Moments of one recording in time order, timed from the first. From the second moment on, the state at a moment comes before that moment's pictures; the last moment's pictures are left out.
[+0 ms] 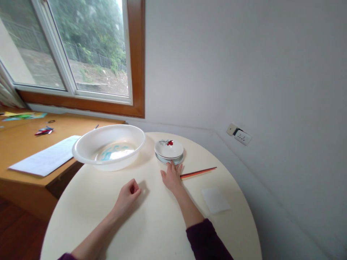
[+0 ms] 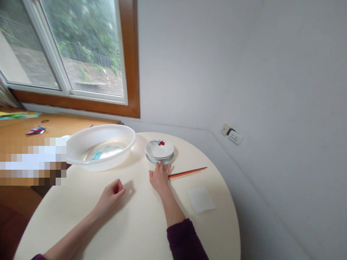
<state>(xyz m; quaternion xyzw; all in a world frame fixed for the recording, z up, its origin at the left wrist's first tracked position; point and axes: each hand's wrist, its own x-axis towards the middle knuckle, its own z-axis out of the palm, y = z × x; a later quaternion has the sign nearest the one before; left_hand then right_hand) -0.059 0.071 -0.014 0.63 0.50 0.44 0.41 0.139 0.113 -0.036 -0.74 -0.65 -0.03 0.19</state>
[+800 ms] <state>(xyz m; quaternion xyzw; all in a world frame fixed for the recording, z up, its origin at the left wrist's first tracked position) -0.059 0.071 -0.011 0.63 0.51 0.44 0.39 0.124 0.126 -0.033 -0.73 -0.66 -0.03 0.20</state>
